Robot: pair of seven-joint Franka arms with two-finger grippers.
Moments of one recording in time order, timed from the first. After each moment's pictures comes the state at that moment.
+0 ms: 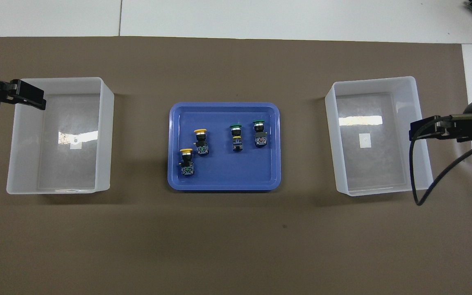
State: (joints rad) left arm -0.07 0.18 0.05 -1.40 -0.01 1.60 0.07; right arm -0.06 -0.04 0.10 -1.64 -0.02 1.62 0.09
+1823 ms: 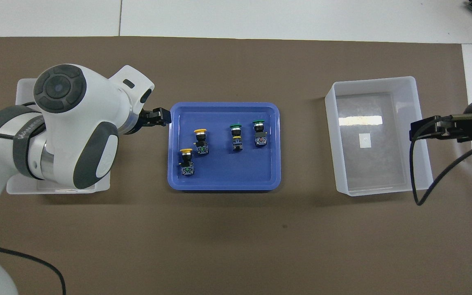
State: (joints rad) left arm -0.40 0.18 0.02 -1.84 -0.01 2.12 -0.46; right arm -0.06 -0.04 0.10 -1.64 -0.02 1.62 0.09
